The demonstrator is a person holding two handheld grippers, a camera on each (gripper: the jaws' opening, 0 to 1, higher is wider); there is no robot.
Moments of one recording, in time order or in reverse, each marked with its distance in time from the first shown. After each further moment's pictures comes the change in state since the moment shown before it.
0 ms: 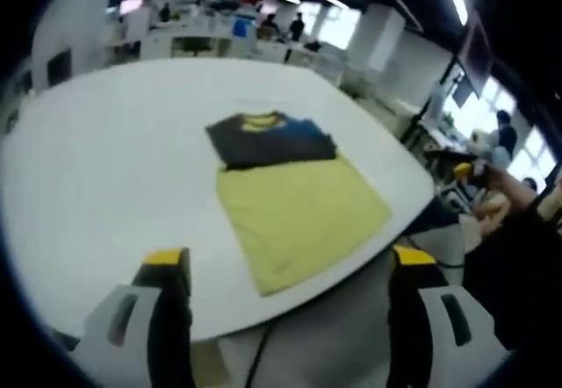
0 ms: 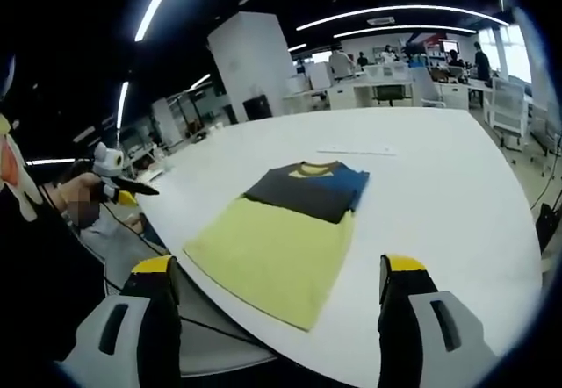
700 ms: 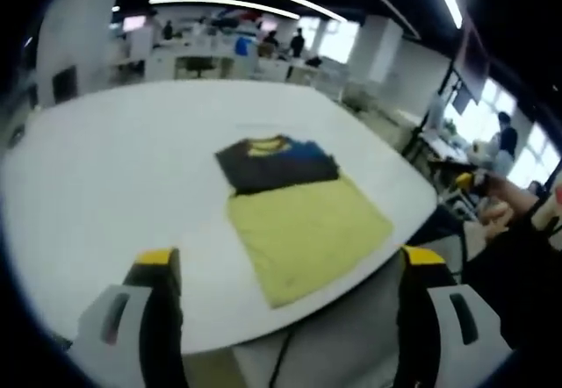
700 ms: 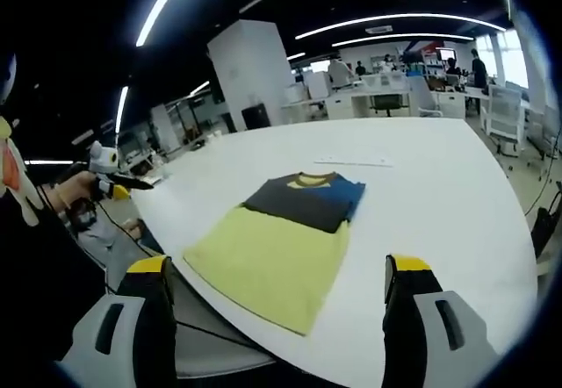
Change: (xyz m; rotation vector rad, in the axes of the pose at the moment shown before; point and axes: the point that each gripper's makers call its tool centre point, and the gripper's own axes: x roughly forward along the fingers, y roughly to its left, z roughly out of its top) left arm -0.030 -0.001 0.031 0.048 -0.086 0.037; right arm -0.016 0.004 0.017 -0.027 -0.051 -0.024
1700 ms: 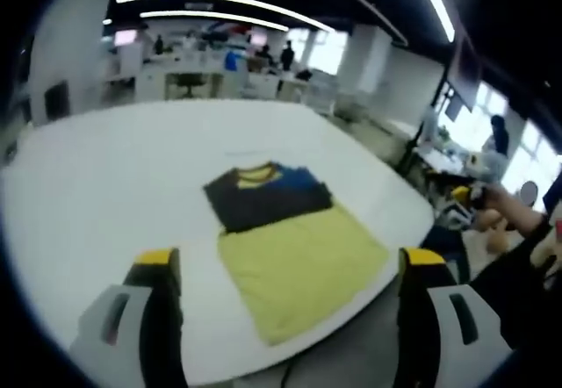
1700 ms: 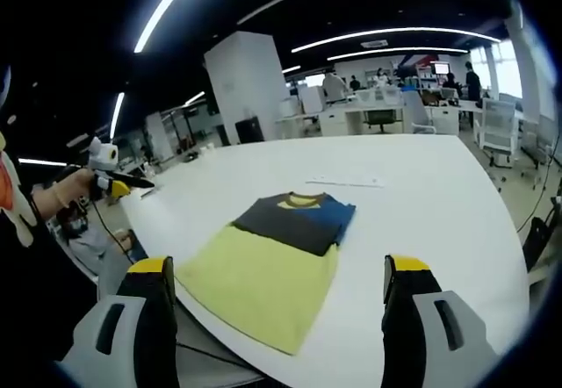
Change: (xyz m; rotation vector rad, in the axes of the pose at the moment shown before) left arm 0.014 0.001 0.052 0.017 -0.084 -0.020; right arm 0.002 -0.010 0.031 -0.018 -0.064 -0.037
